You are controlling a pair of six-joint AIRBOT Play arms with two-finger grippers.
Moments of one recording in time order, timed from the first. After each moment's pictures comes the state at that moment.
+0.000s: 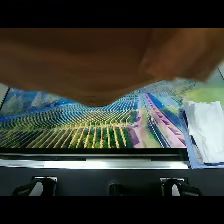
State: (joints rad) left arm 0.33 -0.74 1.80 0.98 -0.85 -1.43; right arm -0.22 -0.59 1.53 -1.15 0.58 1.38
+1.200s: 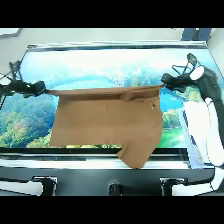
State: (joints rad) left arm 0.25 -1.61 1.51 1.18 -1.04 -1.44; right arm -0.12 -1.64 1.56 -1.22 0.90 1.72
